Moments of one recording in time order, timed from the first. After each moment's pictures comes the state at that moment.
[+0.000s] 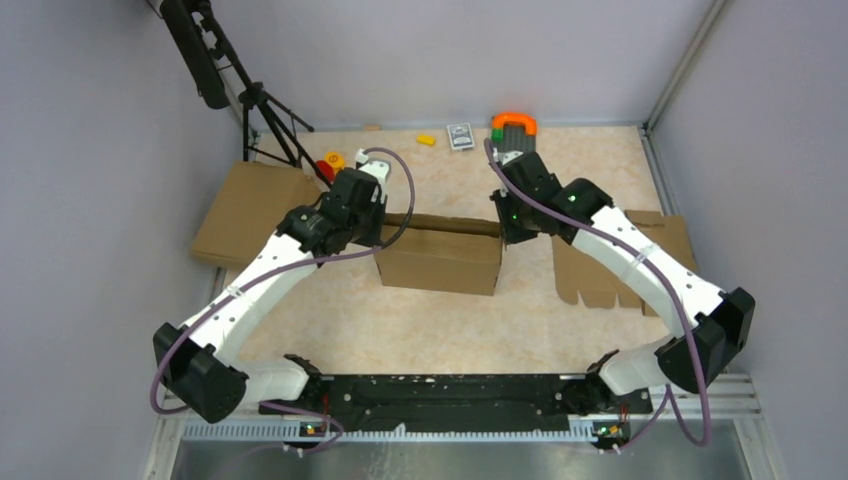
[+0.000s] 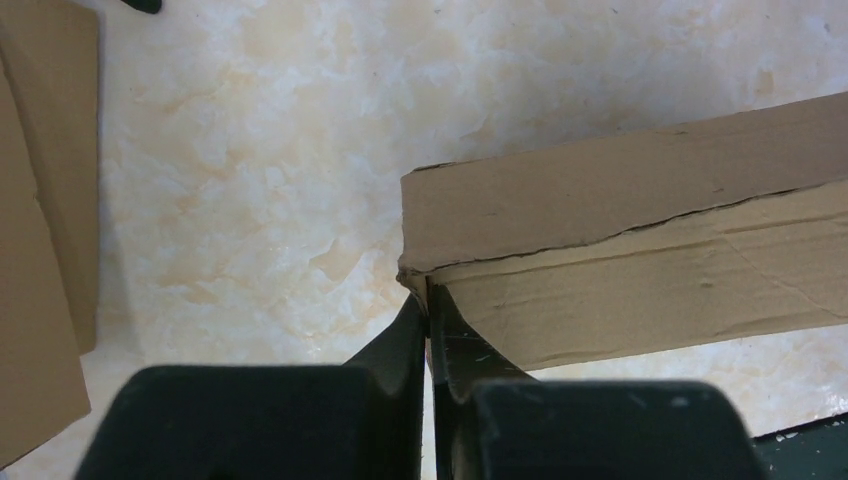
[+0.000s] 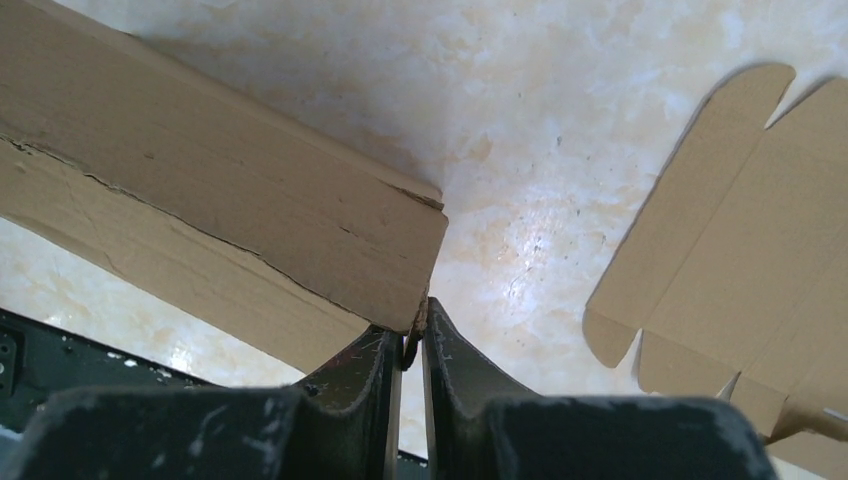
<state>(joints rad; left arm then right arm) -0.57 1.26 1.21 -0.75 -0.17 -0.22 0.68 1.39 1.42 -0.96 0.16 0.30</state>
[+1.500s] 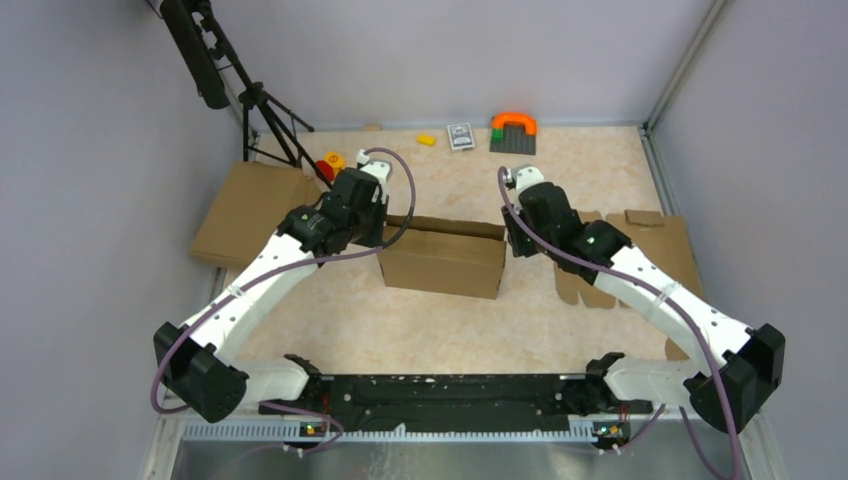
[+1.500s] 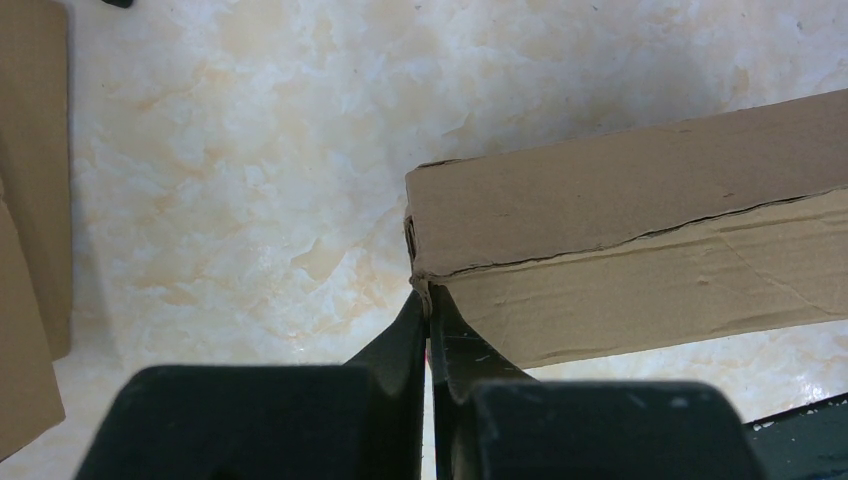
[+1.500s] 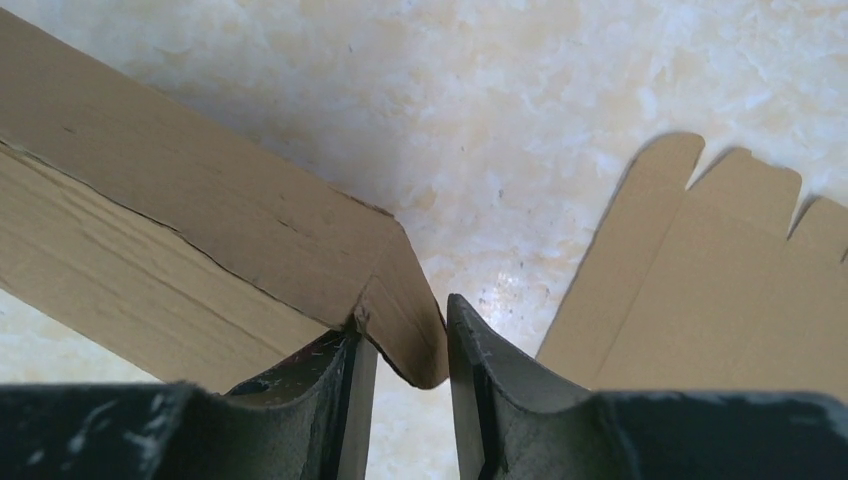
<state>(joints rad) -0.57 1.26 1.21 -0.75 -0.15 -0.24 0.68 1.17 1.09 -0.64 0.25 0.17</state>
